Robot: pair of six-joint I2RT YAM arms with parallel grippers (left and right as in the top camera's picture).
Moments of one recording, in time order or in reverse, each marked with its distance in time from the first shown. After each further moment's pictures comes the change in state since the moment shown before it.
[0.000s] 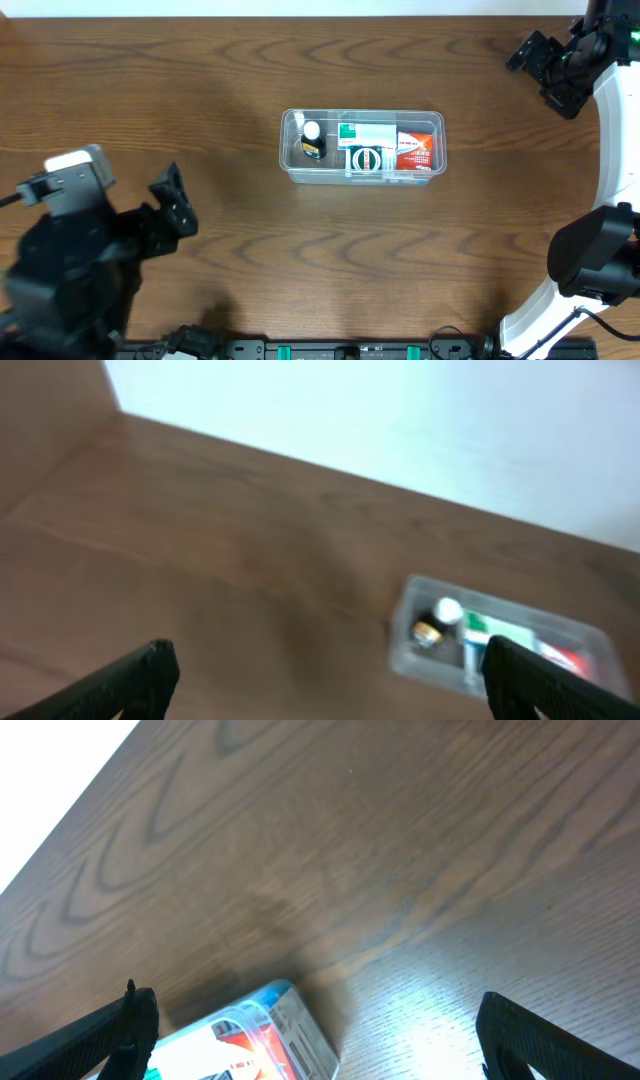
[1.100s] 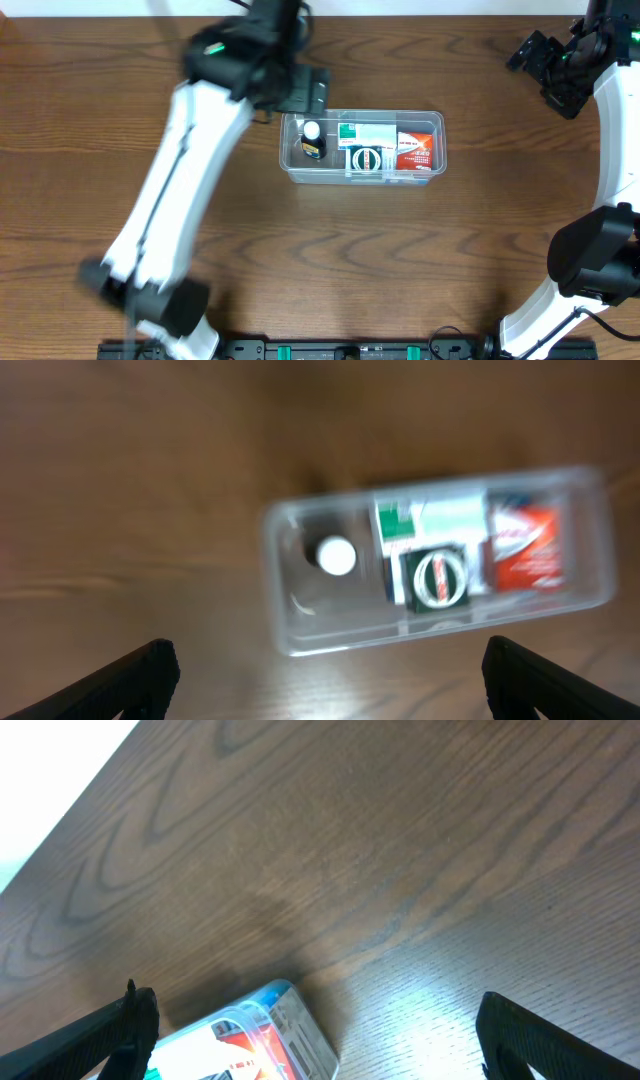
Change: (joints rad) left arm -0.092 0.967 0.615 -0.162 0.349 0.137; right arm 0.000 0.000 0.000 0.000 0.000 0.000
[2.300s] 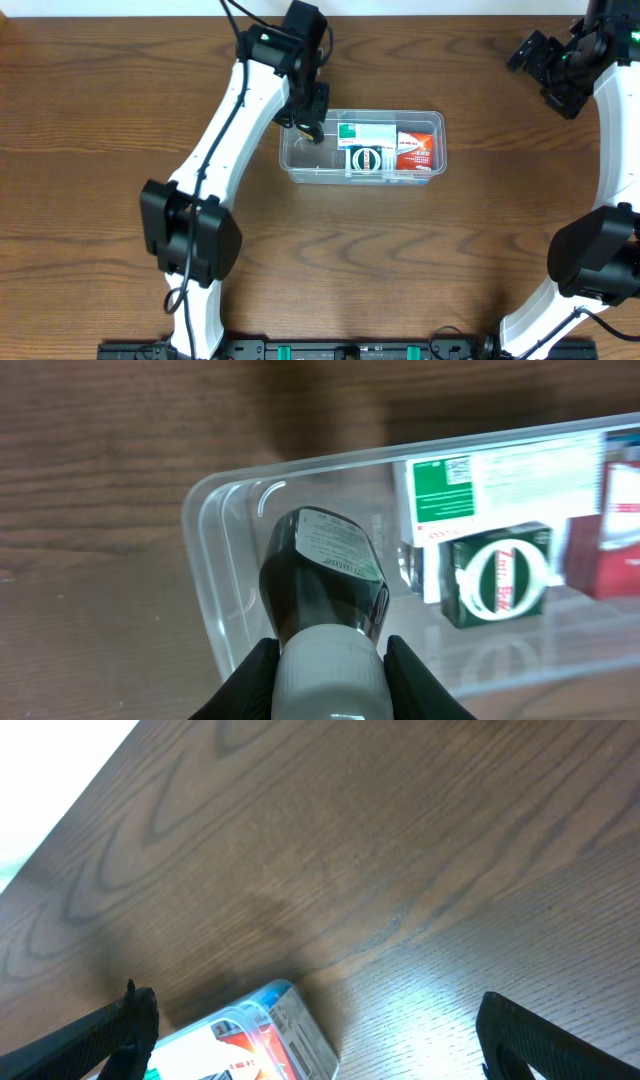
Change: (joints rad) left arm -0.018 0.317 -0.032 0.018 0.065 0.000; right arm 0.000 0.000 0.000 0.000 0.000 0.000
